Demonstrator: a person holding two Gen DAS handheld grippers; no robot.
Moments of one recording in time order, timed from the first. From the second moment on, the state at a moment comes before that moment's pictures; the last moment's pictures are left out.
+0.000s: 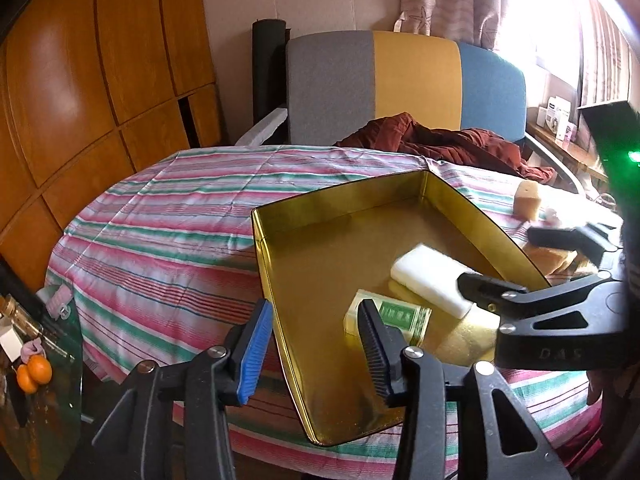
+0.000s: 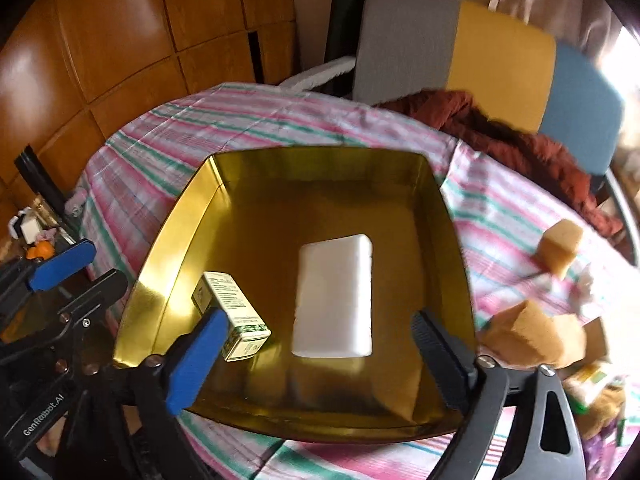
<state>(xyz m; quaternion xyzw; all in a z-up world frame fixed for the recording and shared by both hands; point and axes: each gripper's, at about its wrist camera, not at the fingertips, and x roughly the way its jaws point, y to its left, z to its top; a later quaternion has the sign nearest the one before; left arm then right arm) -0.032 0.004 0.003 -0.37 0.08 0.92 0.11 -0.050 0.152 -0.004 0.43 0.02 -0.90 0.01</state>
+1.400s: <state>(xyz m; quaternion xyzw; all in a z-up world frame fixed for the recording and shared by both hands) -0.029 0.036 -0.007 -0.40 0.10 0.90 0.12 0.006 0.188 0.020 0.37 0.00 -0.92 -0.10</state>
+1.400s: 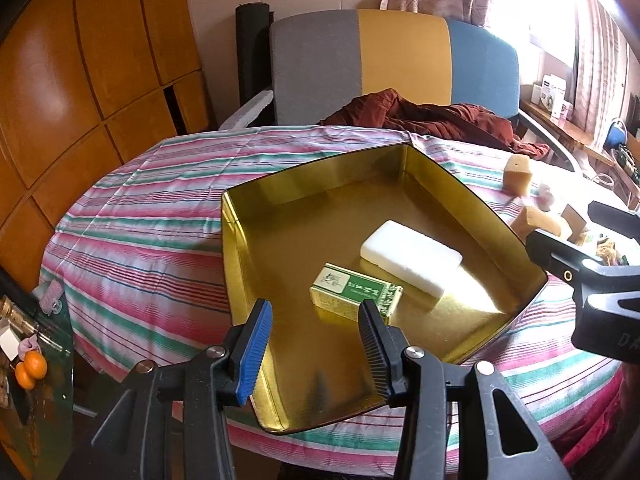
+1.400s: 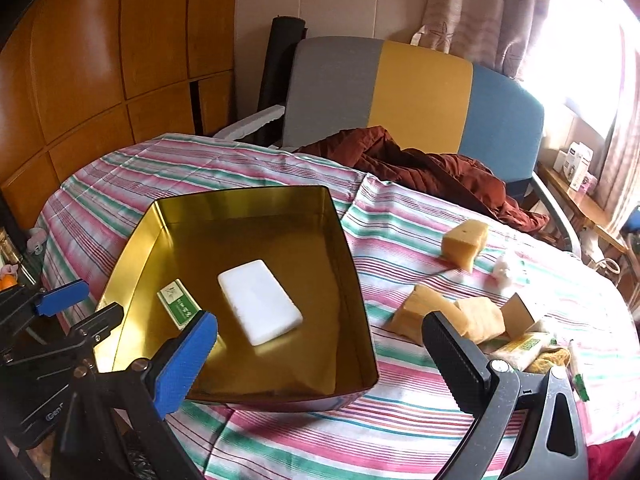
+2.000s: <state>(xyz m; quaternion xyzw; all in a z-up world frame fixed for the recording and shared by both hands) -0.034 0.103 0.009 -0.39 0.12 0.89 0.21 0.017 0.279 0.012 0.39 0.02 -0.90 -0.18</state>
